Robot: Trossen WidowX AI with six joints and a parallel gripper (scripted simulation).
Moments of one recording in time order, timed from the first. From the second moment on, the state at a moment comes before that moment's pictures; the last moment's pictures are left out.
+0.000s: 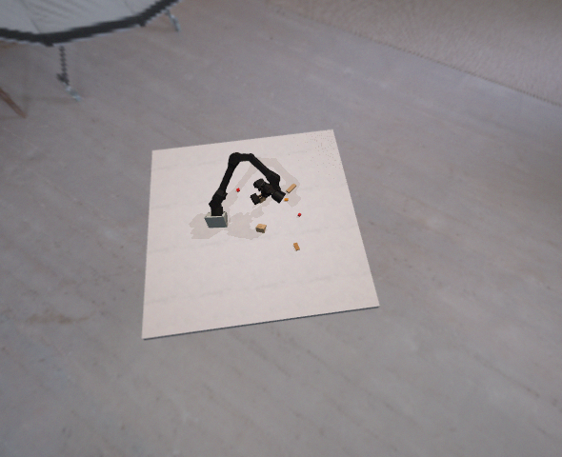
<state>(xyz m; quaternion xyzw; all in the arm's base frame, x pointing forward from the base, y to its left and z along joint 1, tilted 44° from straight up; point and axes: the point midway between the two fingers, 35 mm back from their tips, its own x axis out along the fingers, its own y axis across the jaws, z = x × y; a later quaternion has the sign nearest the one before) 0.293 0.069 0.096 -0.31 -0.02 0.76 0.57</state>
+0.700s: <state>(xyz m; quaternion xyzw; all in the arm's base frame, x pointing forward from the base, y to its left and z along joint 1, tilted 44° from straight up) 0.288 0.100 0.081 -0.31 -0.04 0.77 0.56</state>
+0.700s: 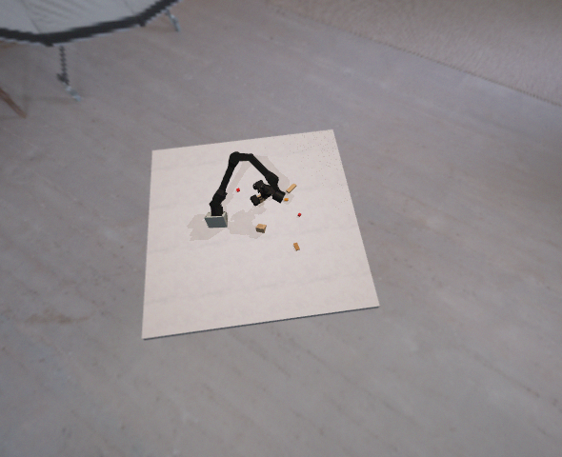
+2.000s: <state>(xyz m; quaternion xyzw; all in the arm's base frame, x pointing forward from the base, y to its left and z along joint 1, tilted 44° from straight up) 0.274 0.139 0.065 -0.31 -0.06 0.78 0.55</state>
